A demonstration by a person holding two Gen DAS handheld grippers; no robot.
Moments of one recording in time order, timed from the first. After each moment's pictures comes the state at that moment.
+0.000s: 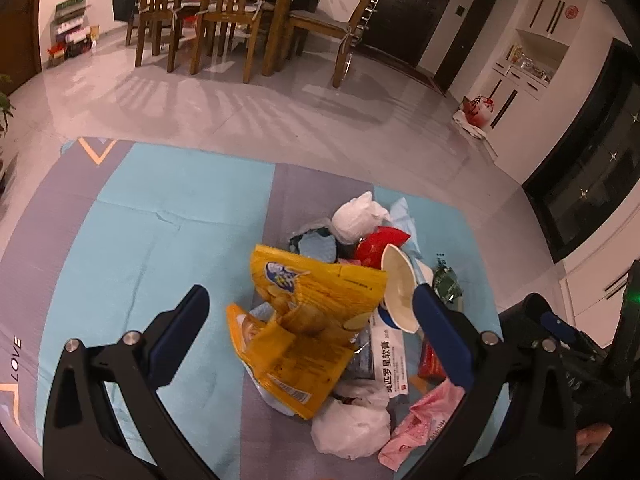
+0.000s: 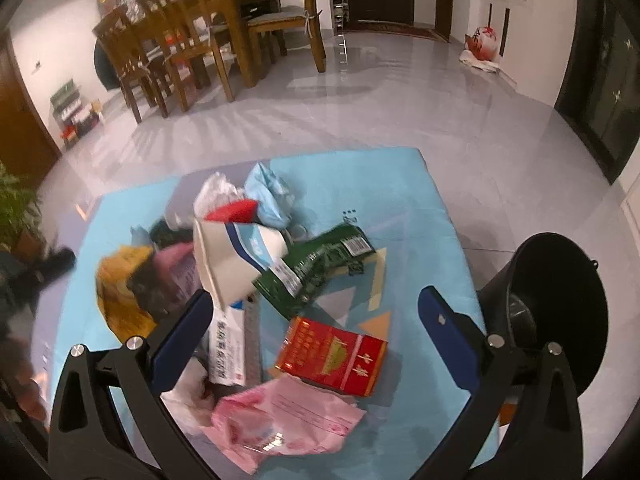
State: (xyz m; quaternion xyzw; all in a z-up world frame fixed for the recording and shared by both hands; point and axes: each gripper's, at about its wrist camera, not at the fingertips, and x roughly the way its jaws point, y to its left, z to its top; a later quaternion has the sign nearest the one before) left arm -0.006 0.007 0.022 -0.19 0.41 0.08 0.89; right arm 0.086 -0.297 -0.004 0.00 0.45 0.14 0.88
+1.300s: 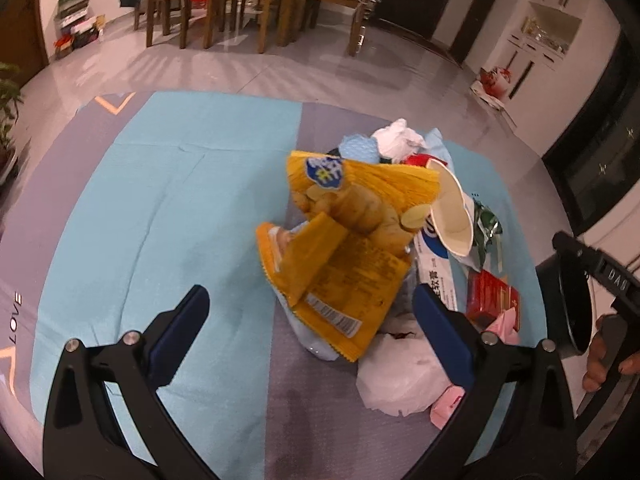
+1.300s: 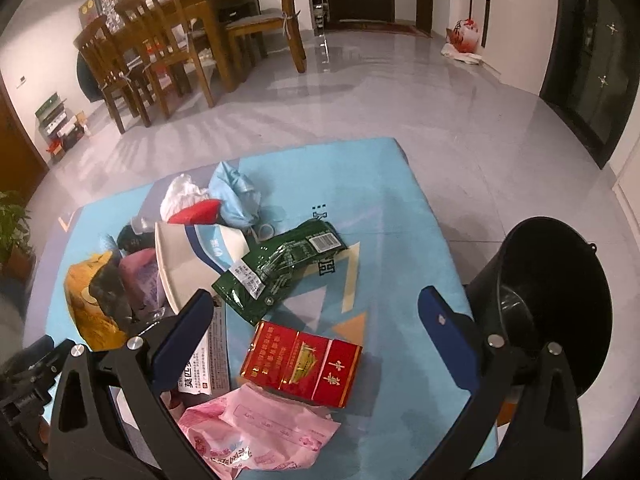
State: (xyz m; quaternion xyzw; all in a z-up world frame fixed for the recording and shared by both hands) left arm -0.044 -0.002 -0.031 -0.17 0.46 0.10 0.87; right arm 0.097 -0.319 -0.026 0.01 0.46 0.11 0.88
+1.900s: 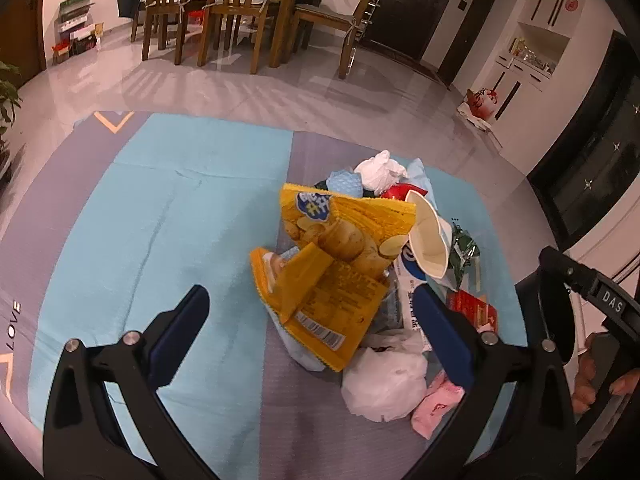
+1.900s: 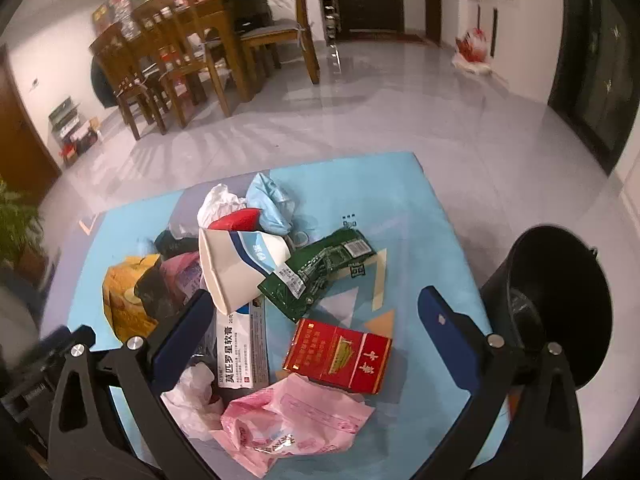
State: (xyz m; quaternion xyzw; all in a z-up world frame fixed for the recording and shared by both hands) left arm -0.054 0.000 -0.012 -0.18 0.42 0.09 0.89; right arm 0.071 -0.300 0.002 0.01 0.43 0.13 0.89
